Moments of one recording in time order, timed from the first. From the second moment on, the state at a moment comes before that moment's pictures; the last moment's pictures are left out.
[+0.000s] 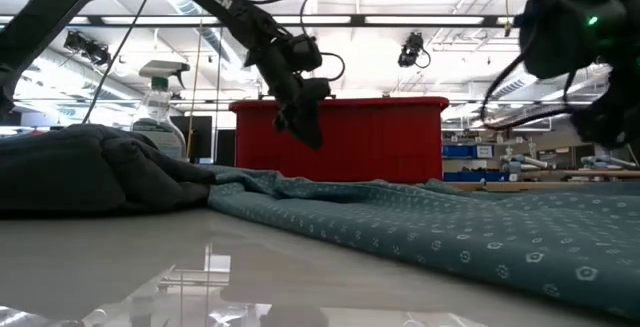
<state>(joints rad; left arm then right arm) 0.62 2.00 1.64 -0.65 0.21 0.09 0.30 1.44 0.68 -1.08 -0.49 1.38</state>
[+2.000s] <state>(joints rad) 0.65 2.08 1.92 -0.73 0.26 0.04 -0.72 1.64 0.88 -0.43 -0.08 0.56</state>
